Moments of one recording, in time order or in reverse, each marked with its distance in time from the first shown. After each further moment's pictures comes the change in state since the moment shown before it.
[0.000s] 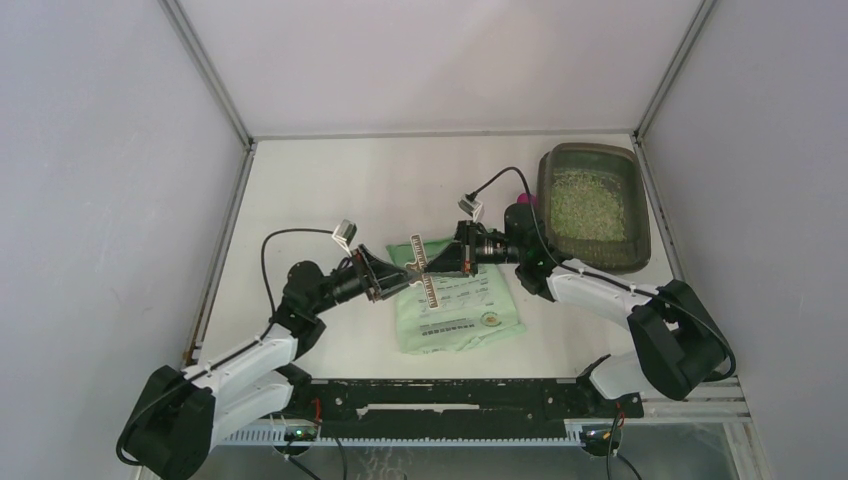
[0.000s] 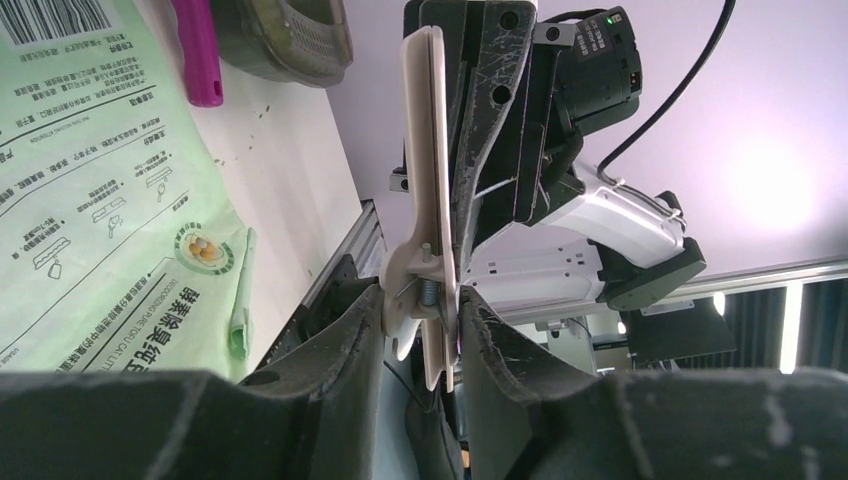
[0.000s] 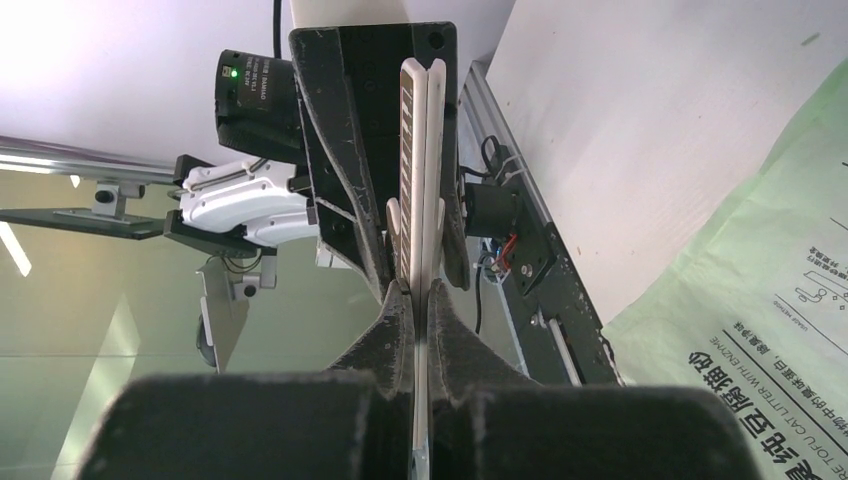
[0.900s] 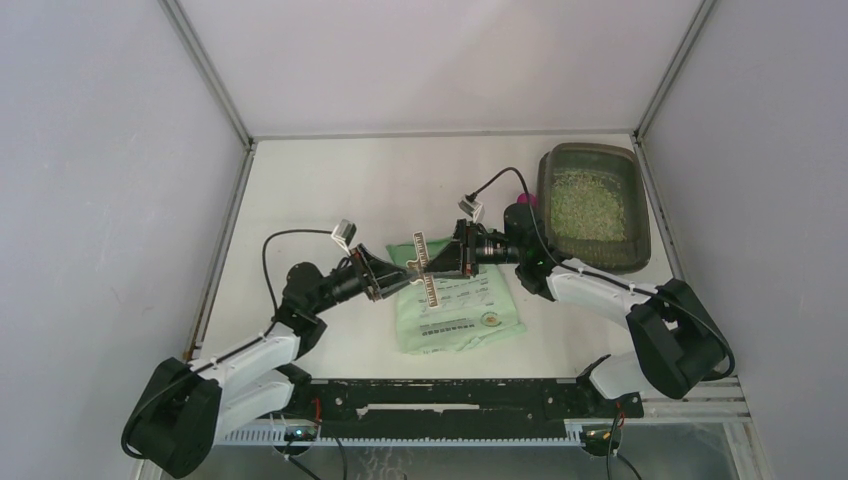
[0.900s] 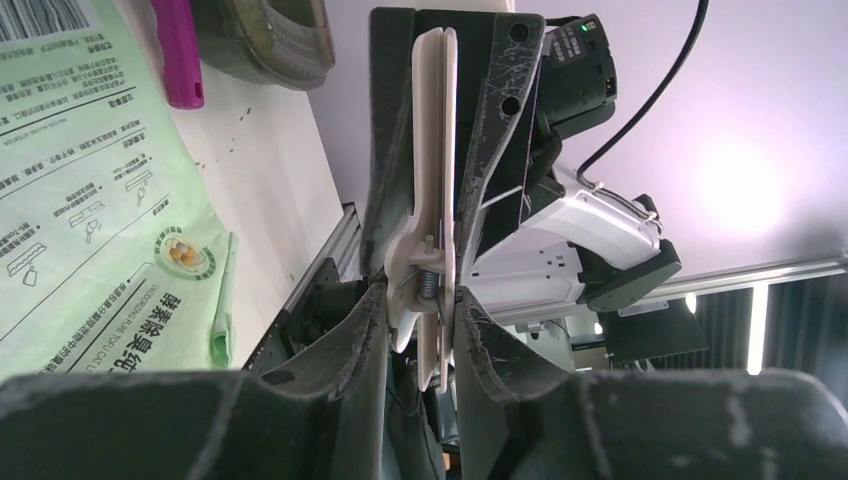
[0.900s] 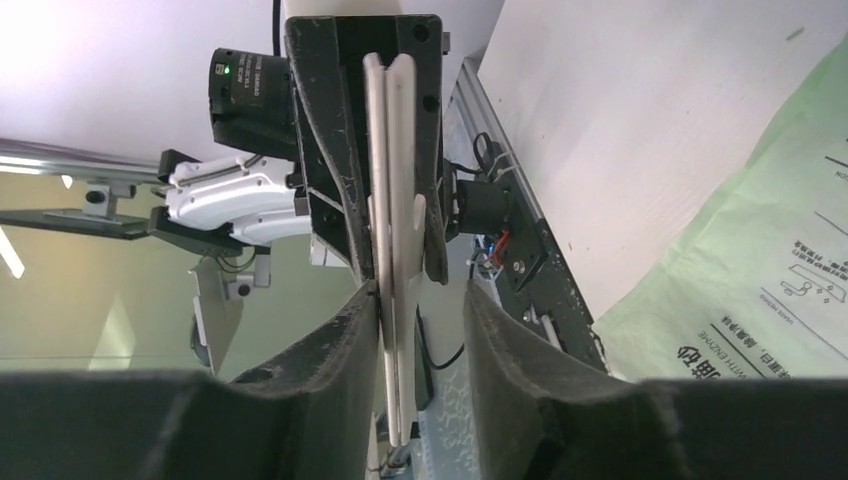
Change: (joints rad) left arm 0.015 0.036 -0.019 0.098 0.013 -0.060; right arm -0.006 0.005 0.000 -0.017 -0.004 -0.020
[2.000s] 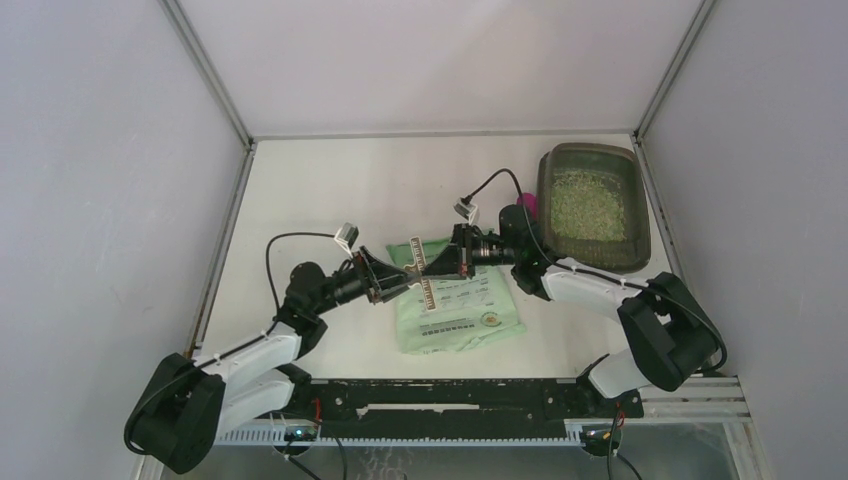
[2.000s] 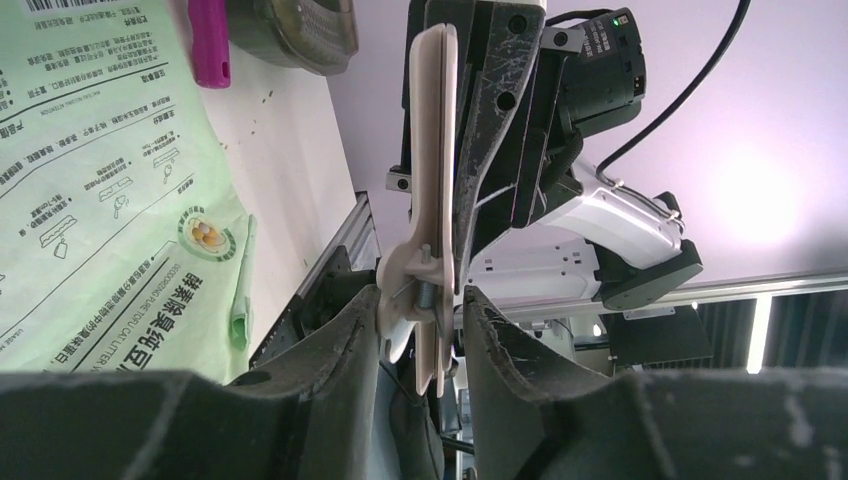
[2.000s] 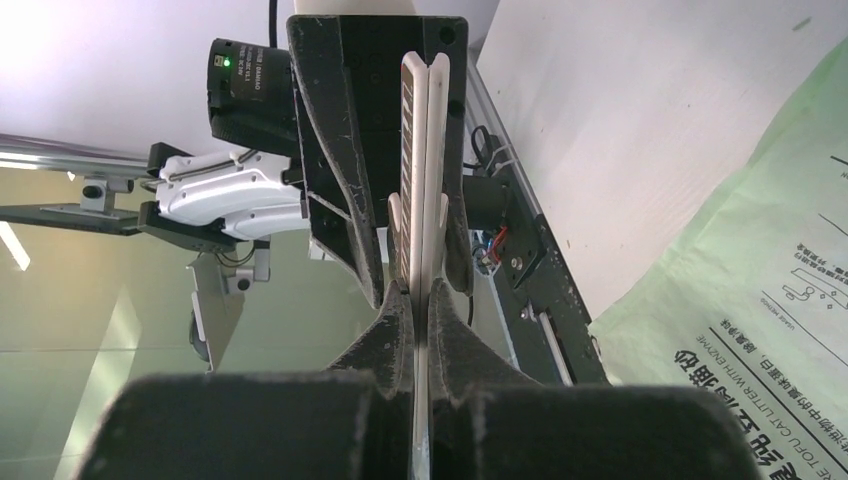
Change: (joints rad) left arm 0.003 0.024 -0.014 -0.021 0.013 0.005; right arm 0.017 0.043 0.000 0.039 -0.009 0.008
